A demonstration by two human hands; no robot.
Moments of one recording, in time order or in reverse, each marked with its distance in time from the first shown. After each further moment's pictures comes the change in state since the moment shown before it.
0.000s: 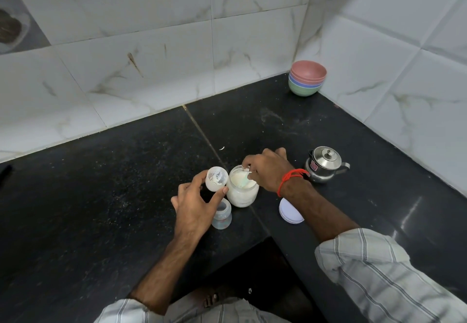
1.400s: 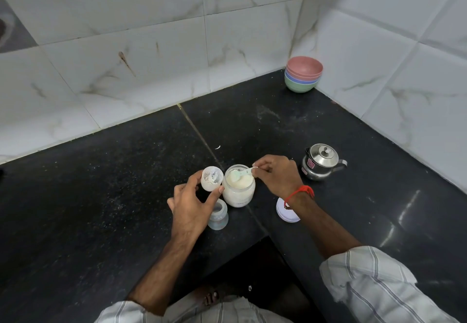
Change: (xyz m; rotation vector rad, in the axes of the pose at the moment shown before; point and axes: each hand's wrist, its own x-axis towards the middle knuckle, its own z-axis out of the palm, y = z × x) left_hand 0.006 -0.006 0.009 0.013 0.013 -0.018; right_hand -0.016 0.022 0.030 0.712 0.283 0.293
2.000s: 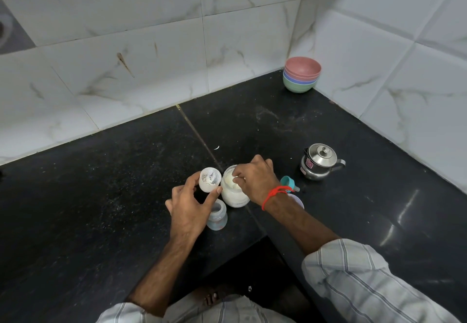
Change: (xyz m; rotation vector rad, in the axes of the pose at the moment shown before) left_hand -0.003 0.003 -0.002 0.010 0.036 0.011; right_hand -0.004 -0.024 0.030 -0.562 -0.137 -0.254
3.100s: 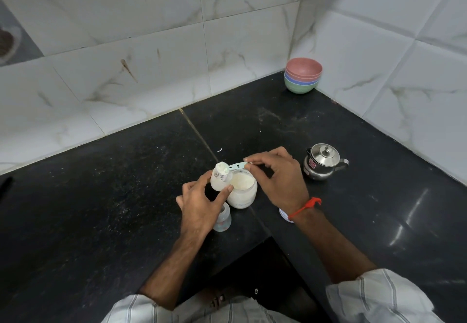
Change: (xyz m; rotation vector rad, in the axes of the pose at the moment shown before) left_hand 0.004 0.013 0.007 0.017 -0.036 0.047; right_hand -0.039 0.007 -0.030 0.492 0.553 -0.139
